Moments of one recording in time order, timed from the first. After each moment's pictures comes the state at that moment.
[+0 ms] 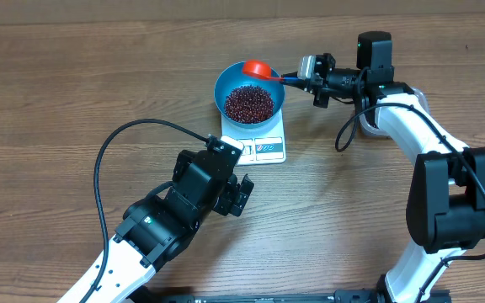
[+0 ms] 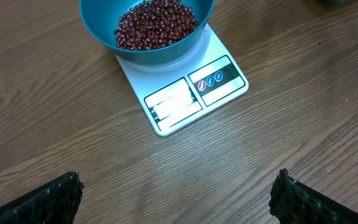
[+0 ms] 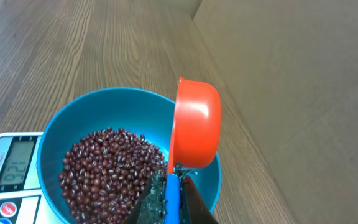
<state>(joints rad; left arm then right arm) -0.71 1.07 0.90 -0.66 -0.22 -0.15 0.10 1.95 1.34 -0.03 -1.05 -1.03</state>
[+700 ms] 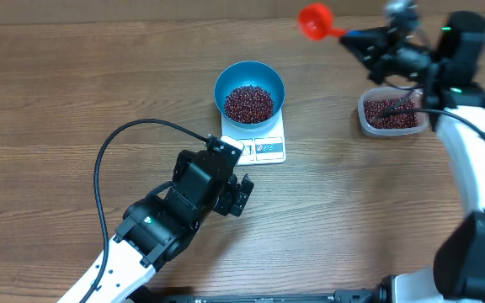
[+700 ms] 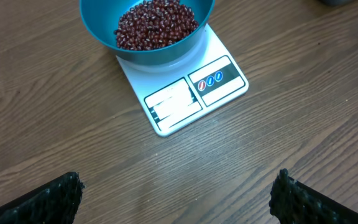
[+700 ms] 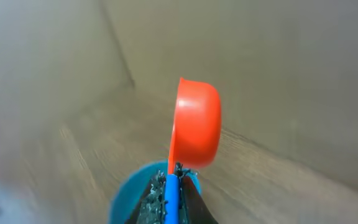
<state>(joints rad) -0.71 1.07 0.90 -0.66 -0.22 -0.15 -0.17 1.64 1.34 0.01 -1.09 0.02</state>
